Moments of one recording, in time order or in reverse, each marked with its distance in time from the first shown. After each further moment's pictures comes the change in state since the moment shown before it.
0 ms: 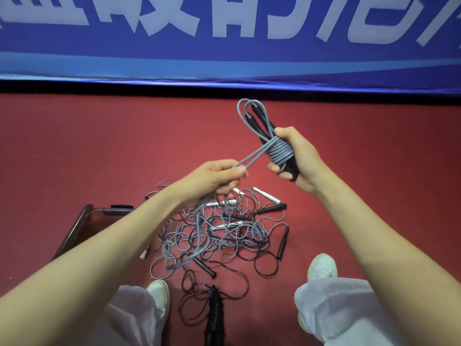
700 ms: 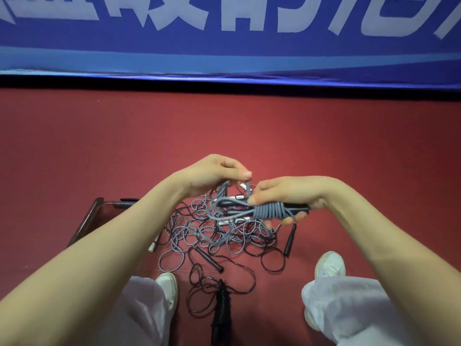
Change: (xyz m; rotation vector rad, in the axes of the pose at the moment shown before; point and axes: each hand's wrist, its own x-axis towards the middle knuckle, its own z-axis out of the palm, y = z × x) left_hand 0.001 0.000 -0.023 0.156 0.039 -0.128; right_hand -0.024 0.015 0.011 -0.731 -0.664 0.573
